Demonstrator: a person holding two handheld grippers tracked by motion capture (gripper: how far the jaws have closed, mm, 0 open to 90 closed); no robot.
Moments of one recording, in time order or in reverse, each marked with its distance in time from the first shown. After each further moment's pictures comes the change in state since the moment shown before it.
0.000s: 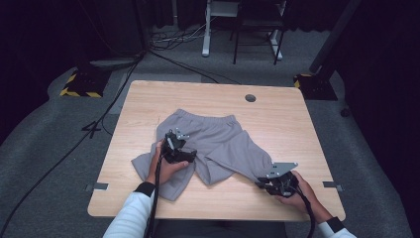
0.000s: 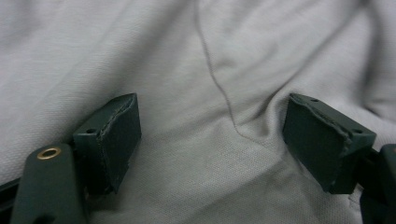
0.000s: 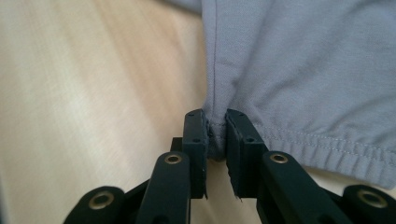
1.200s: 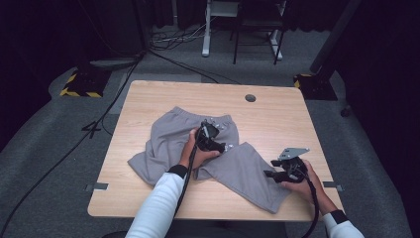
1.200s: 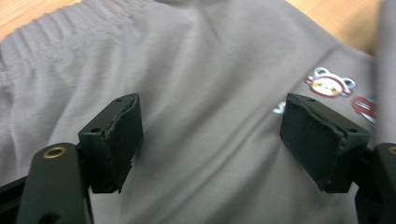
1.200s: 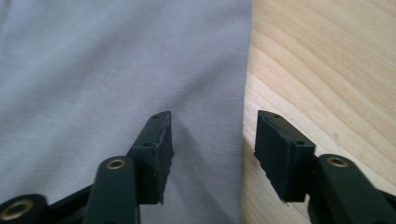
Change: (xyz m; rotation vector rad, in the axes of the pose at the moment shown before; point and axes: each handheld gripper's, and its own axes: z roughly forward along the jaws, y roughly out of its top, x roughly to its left) left arm -0.057 0.077 0.062 0.040 -0.052 0.088; right arm -0.056 -0.006 0.004 0.007 -0.122 0.182
